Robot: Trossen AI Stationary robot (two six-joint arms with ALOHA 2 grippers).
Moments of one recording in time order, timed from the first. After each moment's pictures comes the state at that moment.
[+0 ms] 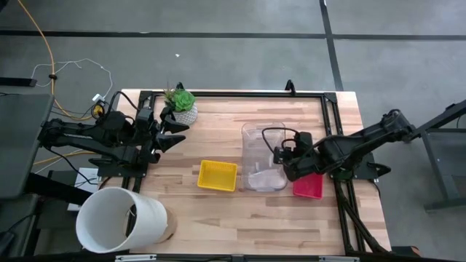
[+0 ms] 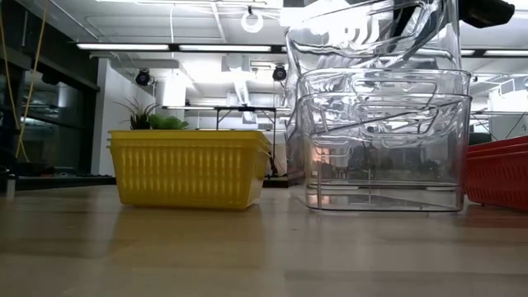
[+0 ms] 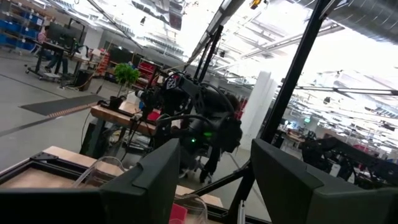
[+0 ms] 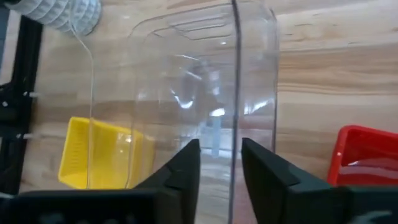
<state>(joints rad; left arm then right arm) 0.01 0.68 0.67 0.25 -0.08 -0.36 0.39 1.35 1.26 -1.19 0.55 1.89</state>
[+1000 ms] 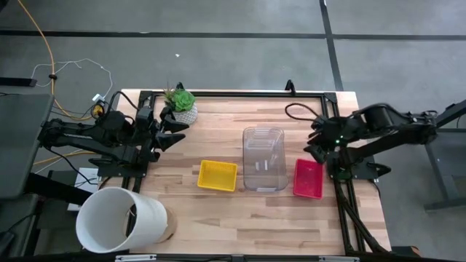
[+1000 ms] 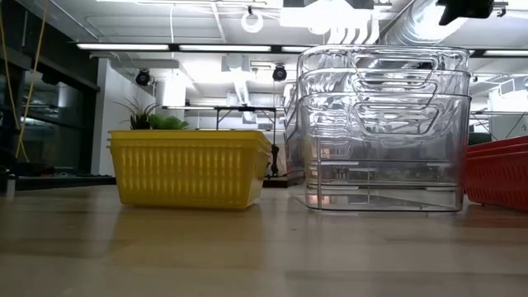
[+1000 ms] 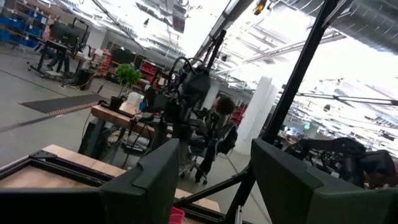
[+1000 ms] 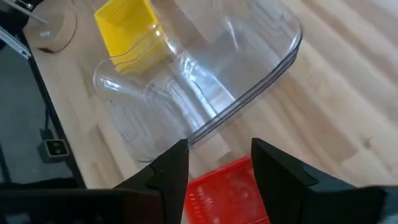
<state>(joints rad) 0.01 0.68 0.67 0.26 -0.09 -0.39 0.15 0.95 1.26 -1.28 0.12 0.79</state>
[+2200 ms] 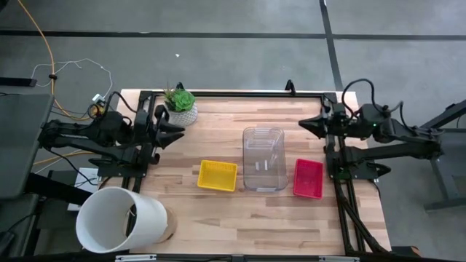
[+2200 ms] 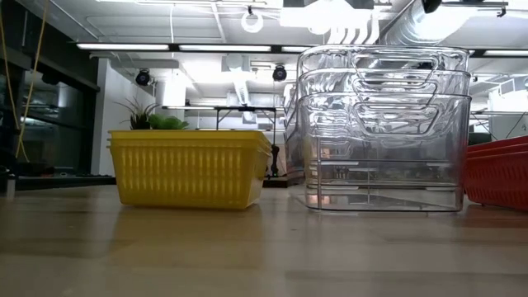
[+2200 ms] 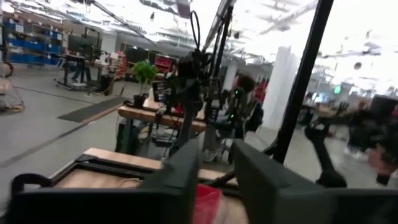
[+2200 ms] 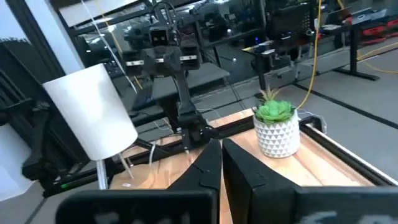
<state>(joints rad) 0.01 0.61 0.67 0.11 -0.12 -0.19 -0.04 0.57 0.82 -0.28 0.07 0.27</state>
